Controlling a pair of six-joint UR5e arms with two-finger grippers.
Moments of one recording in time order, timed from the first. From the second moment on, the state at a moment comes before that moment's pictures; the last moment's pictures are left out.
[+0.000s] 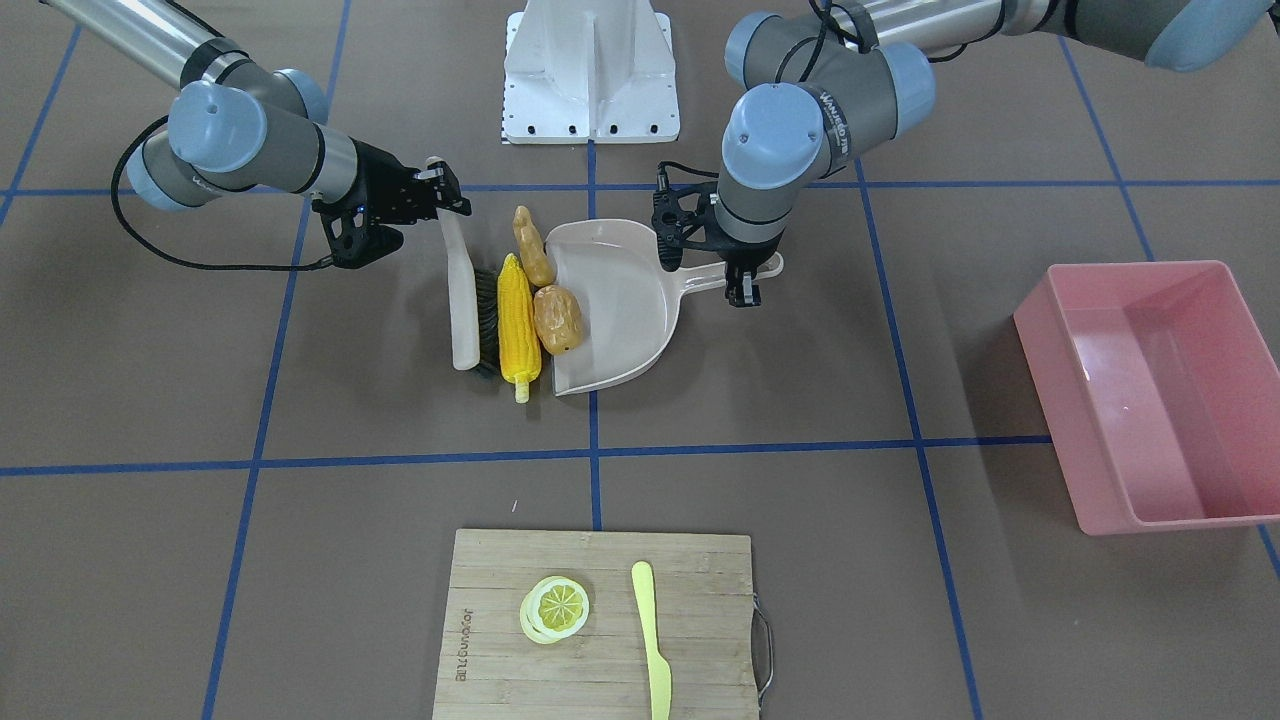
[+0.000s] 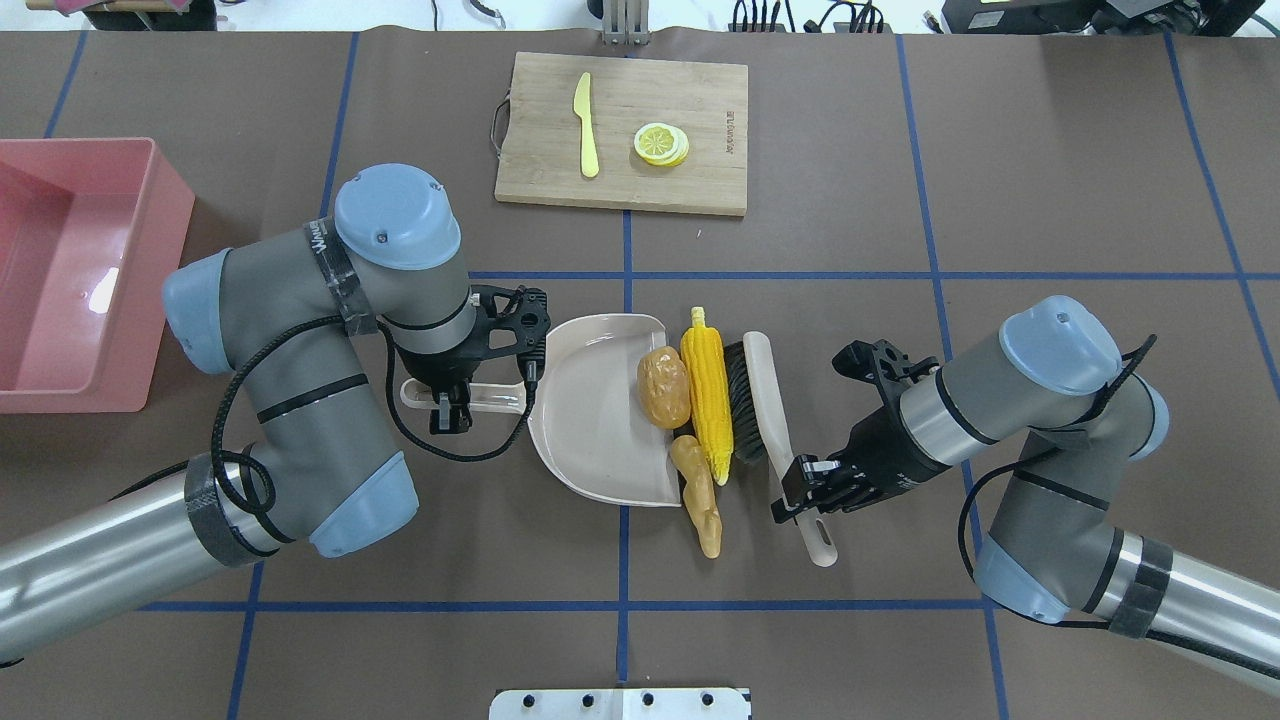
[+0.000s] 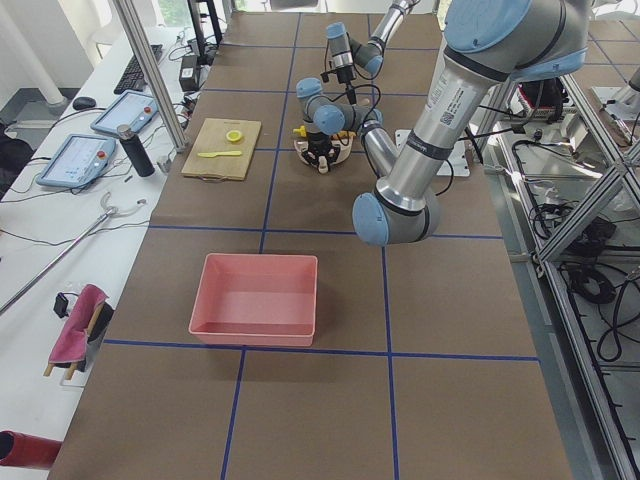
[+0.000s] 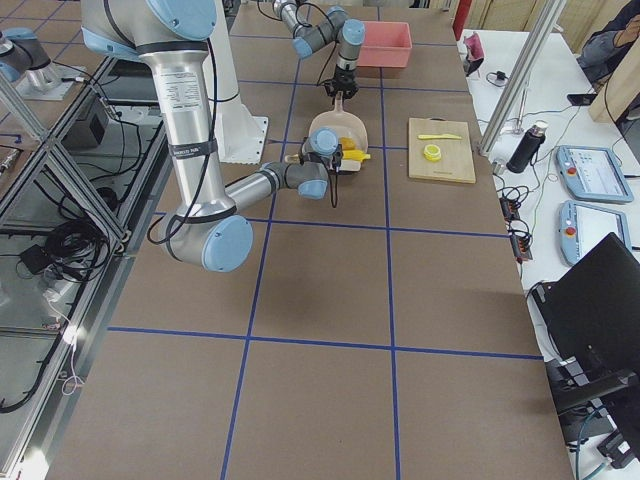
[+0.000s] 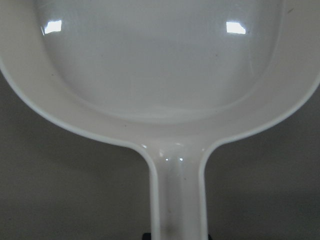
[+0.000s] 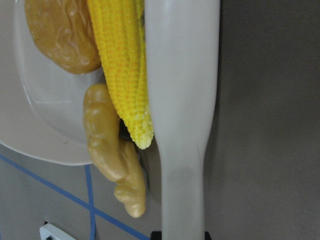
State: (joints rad) left arm -0.59 -2.20 -1.69 -1.40 -2.07 0.45; right arm 0.54 -1.32 1.65 -0.61 2.37 1.42
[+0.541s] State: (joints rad) left arm -0.59 -2.20 -1.69 -1.40 -2.08 0.45; right arm 0.47 -1.22 1.61 -0.64 2.31 1.48
